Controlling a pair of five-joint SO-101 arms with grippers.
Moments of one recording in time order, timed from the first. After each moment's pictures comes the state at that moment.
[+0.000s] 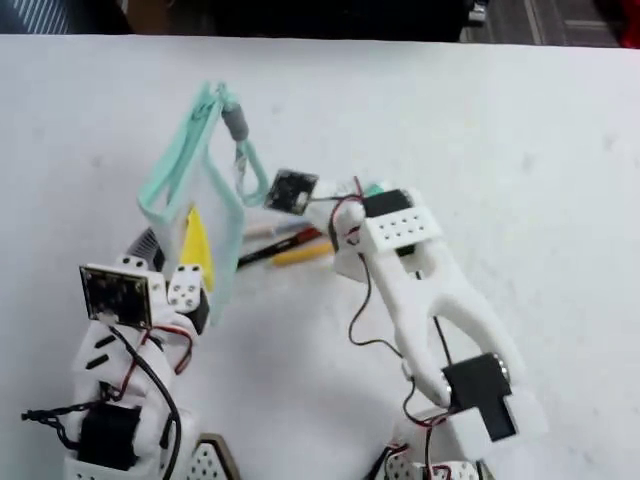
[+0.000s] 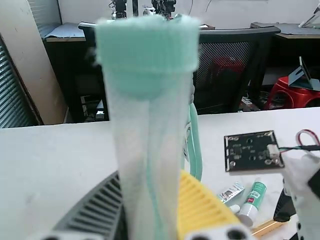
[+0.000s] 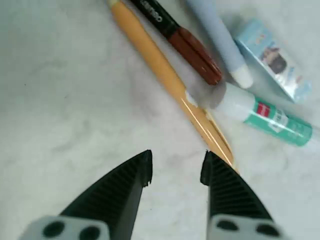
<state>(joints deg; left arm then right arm) 4.3 -104.4 77.7 43.5 3.5 -20.1 -1.0 24.7 61.7 55.4</state>
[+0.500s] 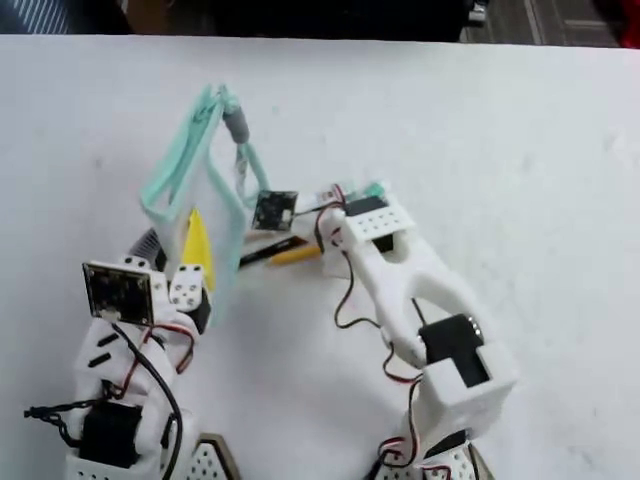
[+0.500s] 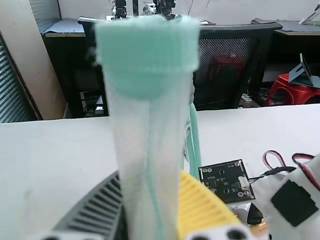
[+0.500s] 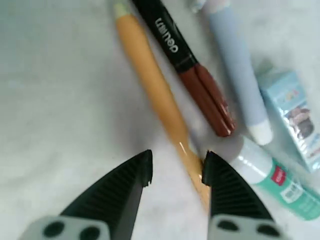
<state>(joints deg) 4.3 -104.4 78.4 43.5 3.8 -21.3 12.3 23.3 48.5 63.3</state>
